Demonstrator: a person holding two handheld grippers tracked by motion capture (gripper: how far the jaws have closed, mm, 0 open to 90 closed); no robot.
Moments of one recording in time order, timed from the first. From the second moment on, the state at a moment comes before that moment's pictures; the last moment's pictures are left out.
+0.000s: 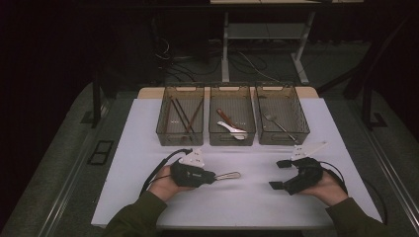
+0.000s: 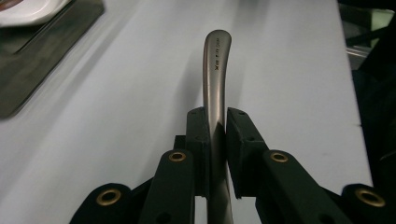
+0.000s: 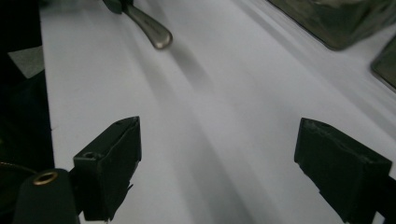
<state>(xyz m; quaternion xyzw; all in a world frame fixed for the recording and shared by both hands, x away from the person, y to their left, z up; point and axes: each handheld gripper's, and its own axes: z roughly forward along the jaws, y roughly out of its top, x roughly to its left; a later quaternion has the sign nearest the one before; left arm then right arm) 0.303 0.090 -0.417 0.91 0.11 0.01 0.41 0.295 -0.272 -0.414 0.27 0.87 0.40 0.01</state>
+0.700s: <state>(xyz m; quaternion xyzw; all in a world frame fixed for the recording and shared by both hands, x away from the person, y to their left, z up) 0.294 0.018 -0.400 0.92 -0.01 0.00 0.39 0.313 -0.202 -0.407 0.13 0.92 0.36 -0.08</state>
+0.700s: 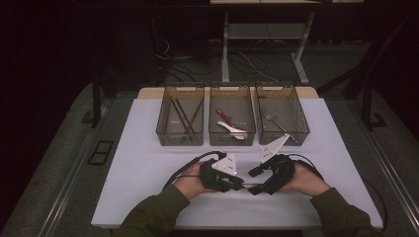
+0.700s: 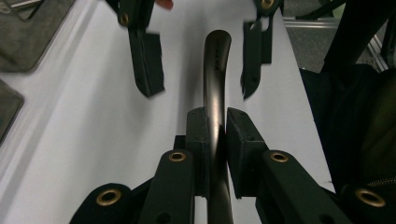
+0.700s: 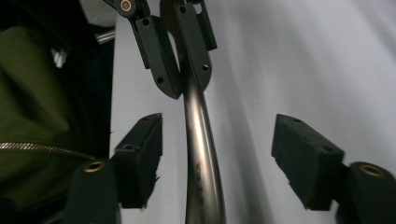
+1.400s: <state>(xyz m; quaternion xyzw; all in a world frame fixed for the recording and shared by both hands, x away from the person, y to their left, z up) 0.295 0.022 -0.396 0.91 -0.02 -0.01 0.41 0.314 -0.187 -0.418 0.09 0.92 0.35 -0.15</state>
